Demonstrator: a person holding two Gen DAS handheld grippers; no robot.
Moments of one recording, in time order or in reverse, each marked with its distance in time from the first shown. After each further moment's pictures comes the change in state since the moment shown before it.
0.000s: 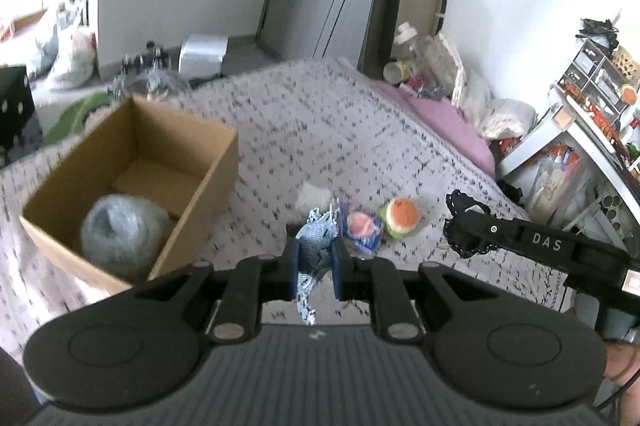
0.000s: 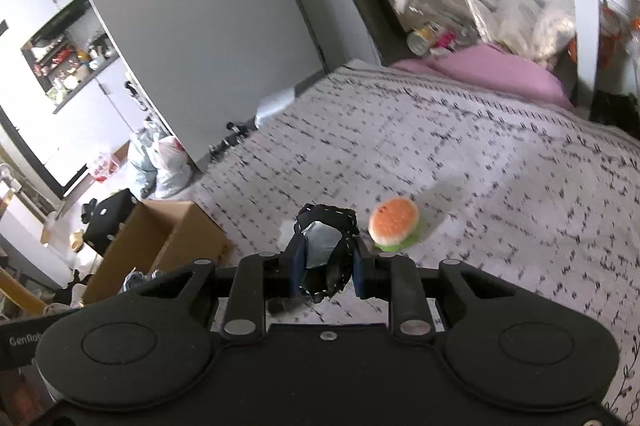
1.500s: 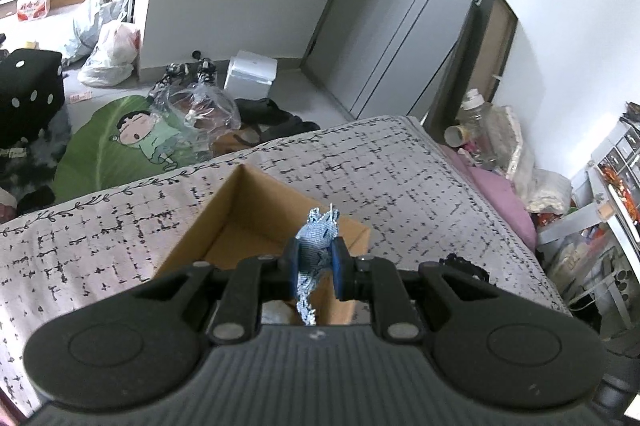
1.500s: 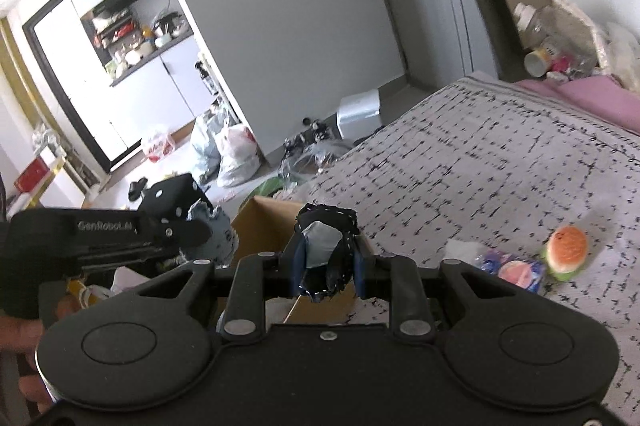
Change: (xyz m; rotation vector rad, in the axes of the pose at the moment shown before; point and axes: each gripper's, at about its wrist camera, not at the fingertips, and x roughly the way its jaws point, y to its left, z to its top) left arm 0.012 0.142 0.073 -0.147 -0.045 0.020; right arm 0.056 0.147 -0.009 -0.112 0.018 0.133
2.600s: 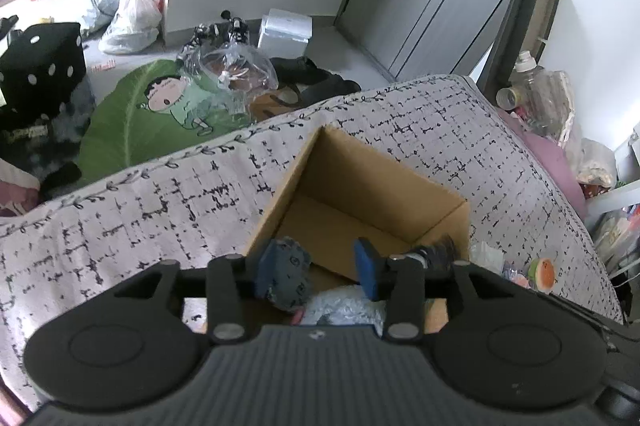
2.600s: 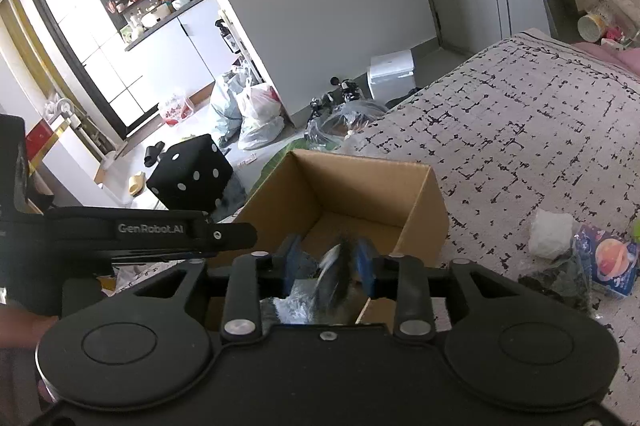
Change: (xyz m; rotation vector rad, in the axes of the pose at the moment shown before) left arm 0.041 0.053 0.005 0.017 0.126 0.093; right arm 0.057 0.041 -0.015 -0.012 0.085 0.051
